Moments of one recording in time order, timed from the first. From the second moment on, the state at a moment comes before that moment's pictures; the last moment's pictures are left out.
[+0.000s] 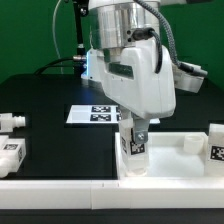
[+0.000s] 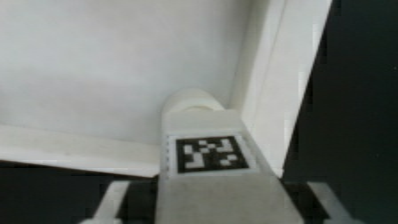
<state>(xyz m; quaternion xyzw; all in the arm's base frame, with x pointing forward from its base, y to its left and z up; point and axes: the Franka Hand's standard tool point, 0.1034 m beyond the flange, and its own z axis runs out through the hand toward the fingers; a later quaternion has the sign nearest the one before) 0.635 -0.005 0.079 -0.77 0.63 -0.03 0.08</state>
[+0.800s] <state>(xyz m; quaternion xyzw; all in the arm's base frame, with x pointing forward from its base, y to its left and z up) 0.634 0.003 0.080 -0.94 0.32 -0.03 0.05</state>
